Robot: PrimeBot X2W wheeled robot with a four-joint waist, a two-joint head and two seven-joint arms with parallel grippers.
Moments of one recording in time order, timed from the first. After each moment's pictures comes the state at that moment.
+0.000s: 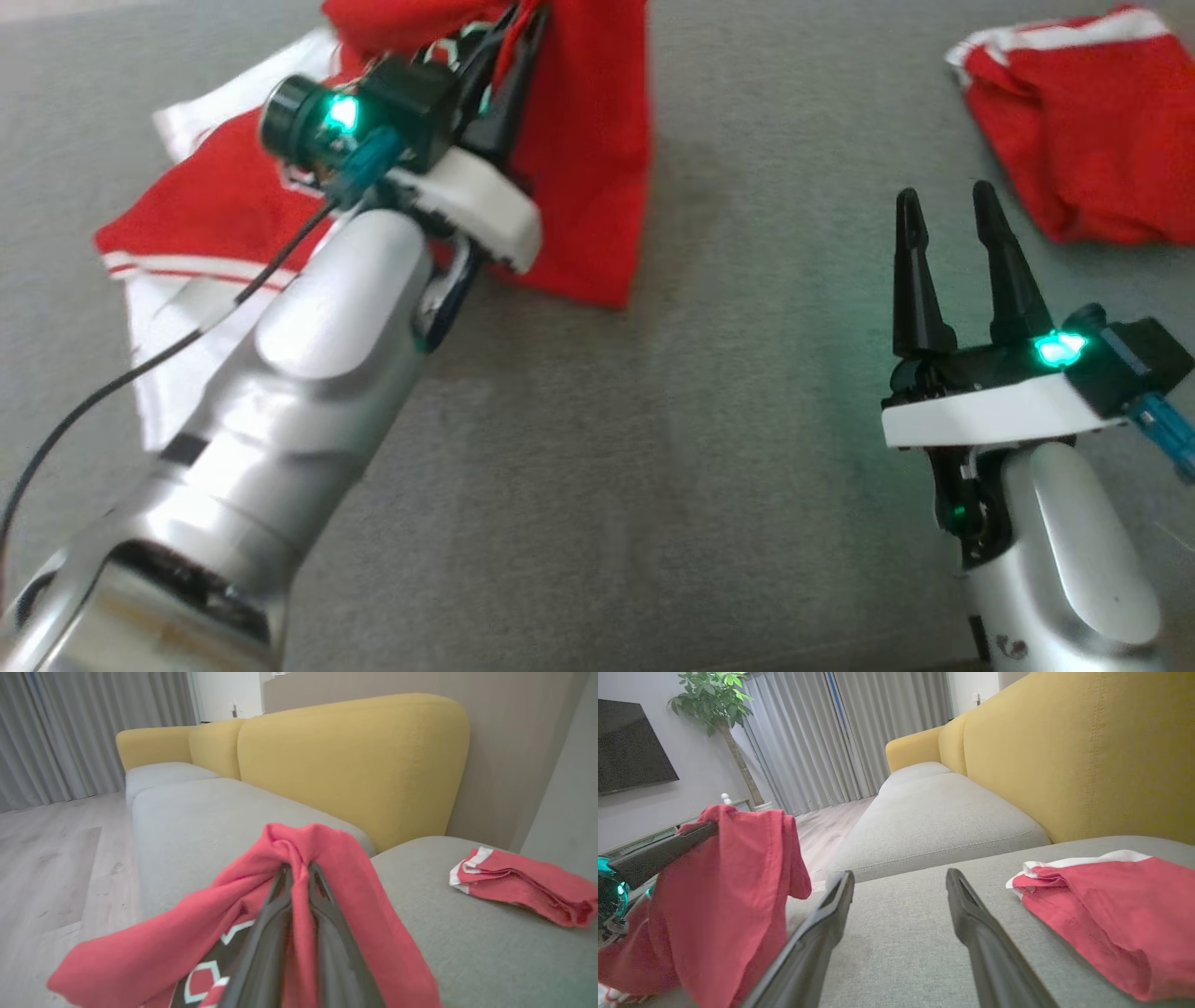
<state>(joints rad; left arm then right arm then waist) -0.98 0.14 -0.77 0.70 -0.52 -0.02 -0.19 -0.26 -0.05 0.11 0.17 0.29 0.13 -0.25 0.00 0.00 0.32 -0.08</state>
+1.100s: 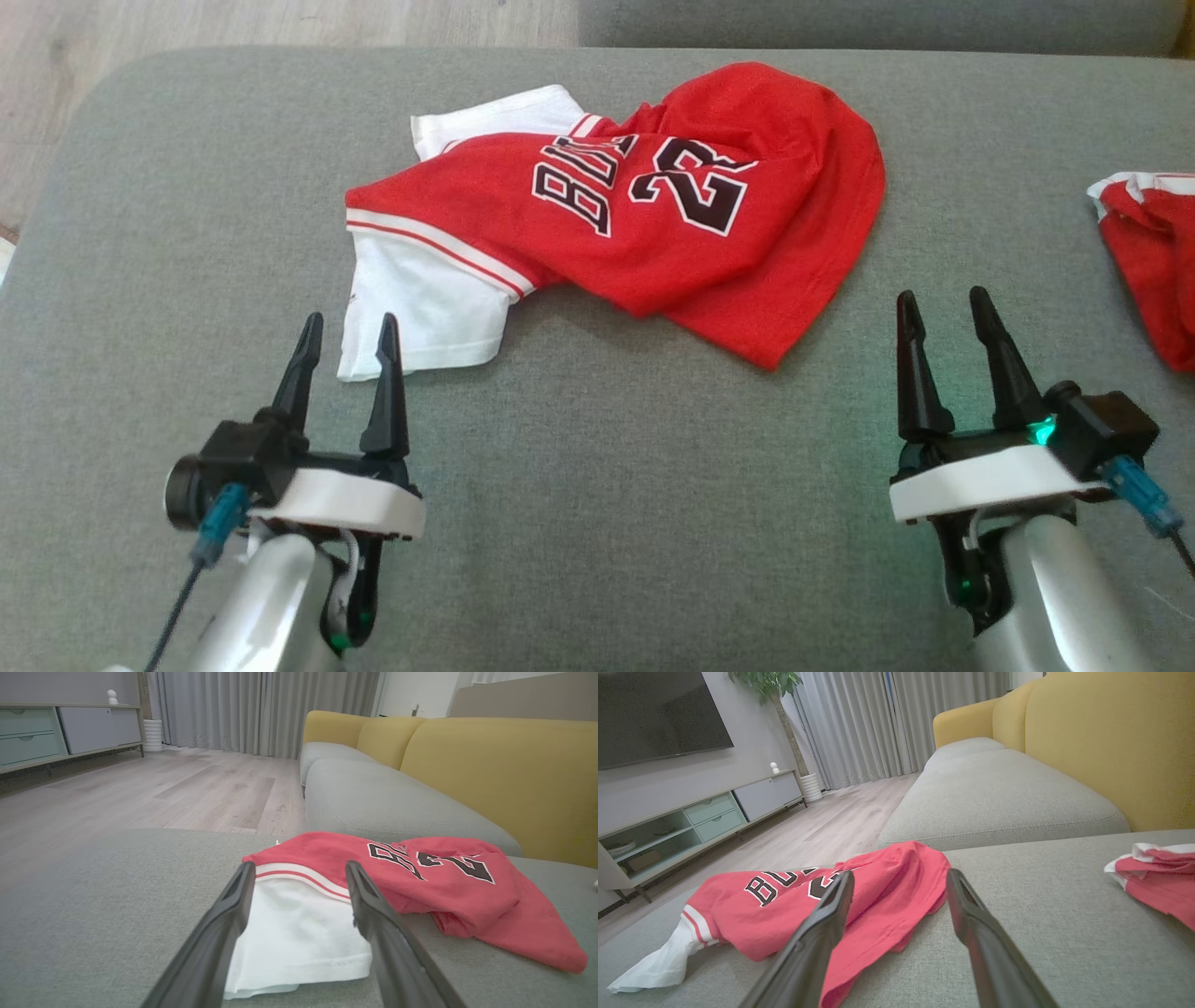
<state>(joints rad) -0.27 0.18 -0.35 0.35 -0.43 0.06 -0.26 -0.17 -0.05 0.07 0.27 0.23 0.13 -0.25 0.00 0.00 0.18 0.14</state>
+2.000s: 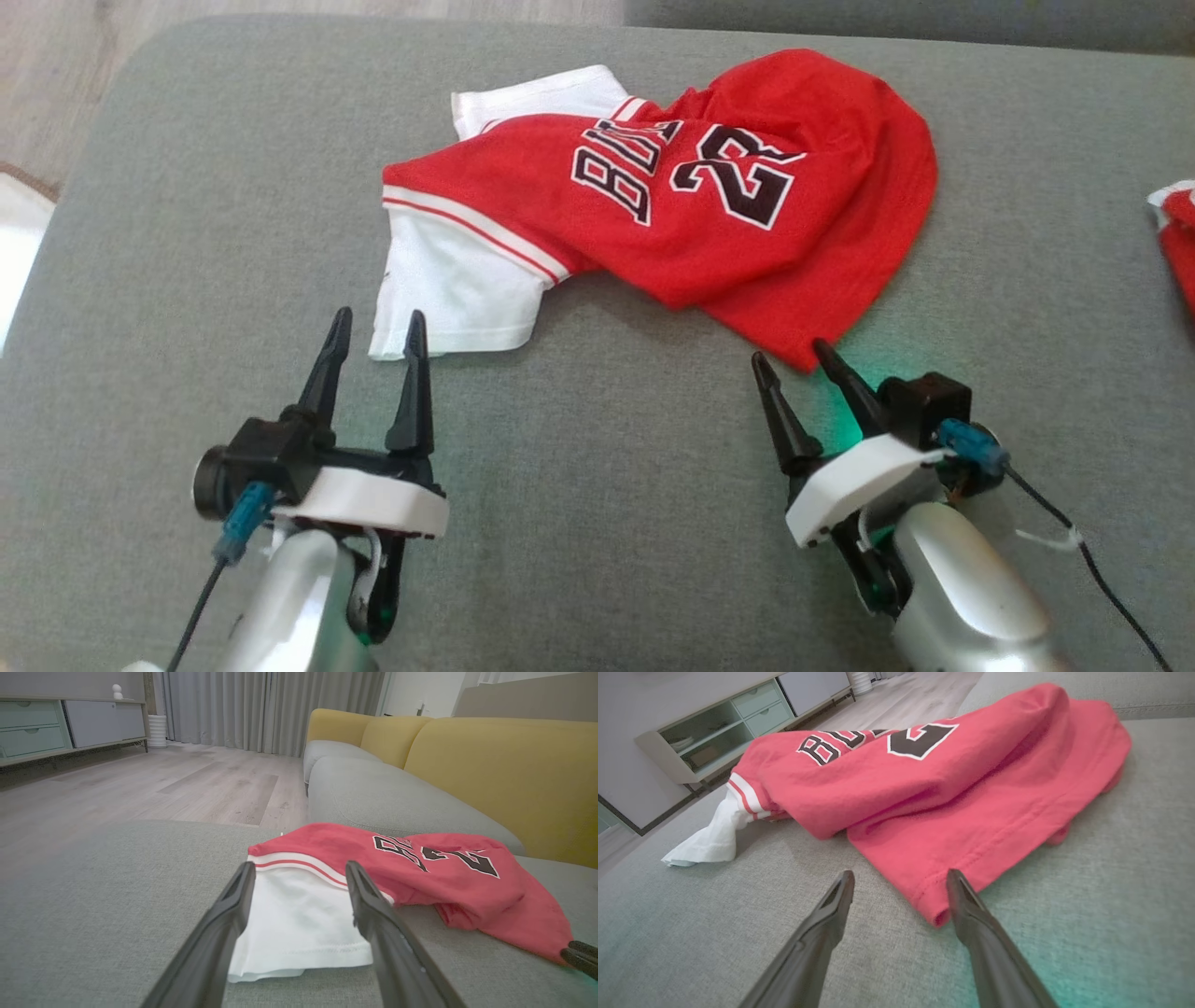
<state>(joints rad) -0.27 0.07 -0.23 0.38 -0.28 -0.05 -0.26 -0.33 -0.05 0.33 0.63 0.28 0.13 -0.20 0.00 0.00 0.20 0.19</state>
